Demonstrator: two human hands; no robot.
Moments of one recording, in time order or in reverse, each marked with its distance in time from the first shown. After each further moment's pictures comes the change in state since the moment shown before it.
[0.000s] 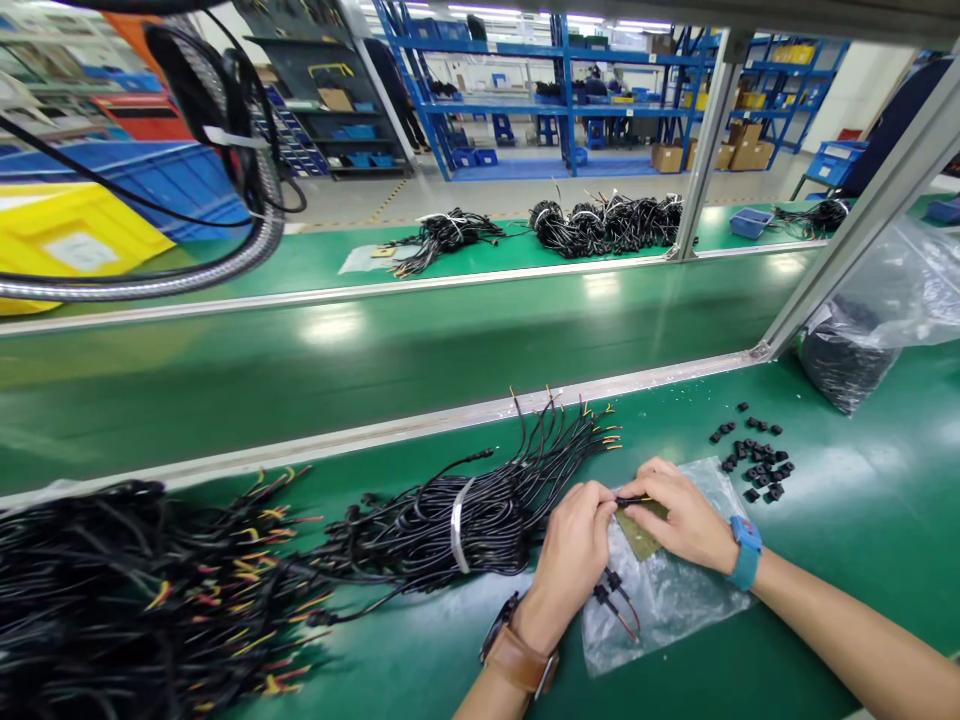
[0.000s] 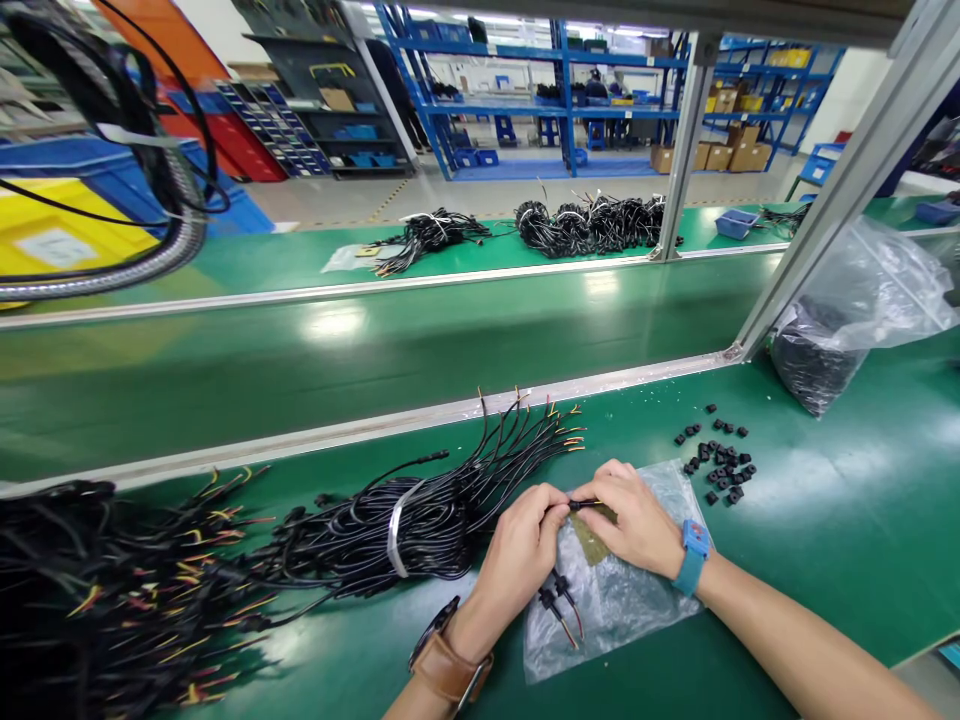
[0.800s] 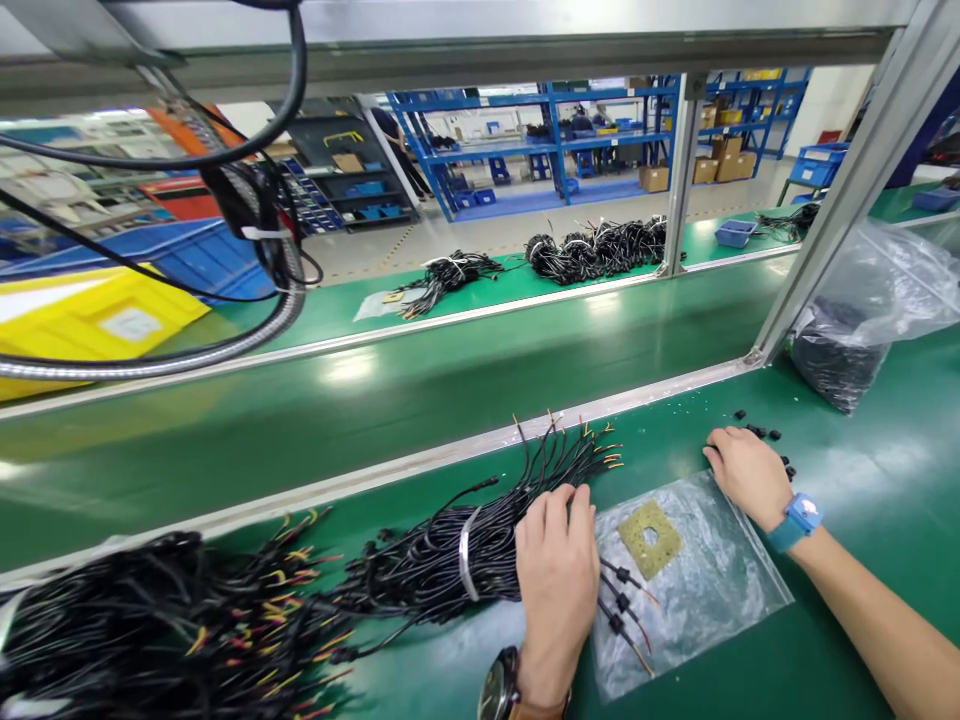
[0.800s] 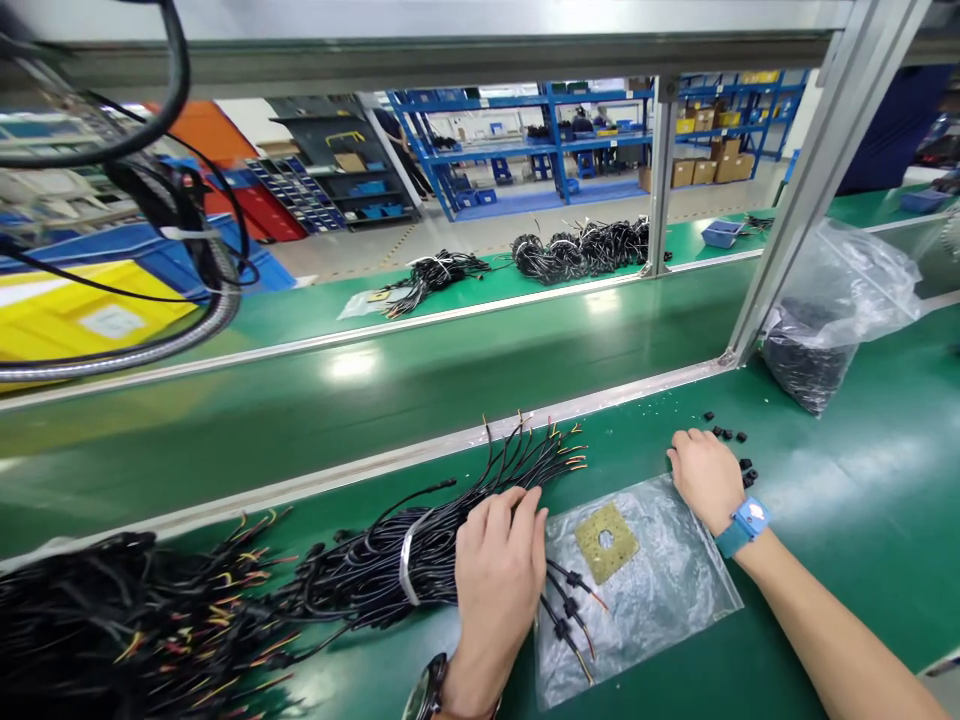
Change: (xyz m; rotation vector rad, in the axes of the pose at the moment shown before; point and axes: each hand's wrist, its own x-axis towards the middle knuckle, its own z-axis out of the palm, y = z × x) left_hand -0.005 0.025 -0.025 0.767 0.342 0.161; right_hand -0.007 0.048 -0.070 -0.926 0.100 0.420
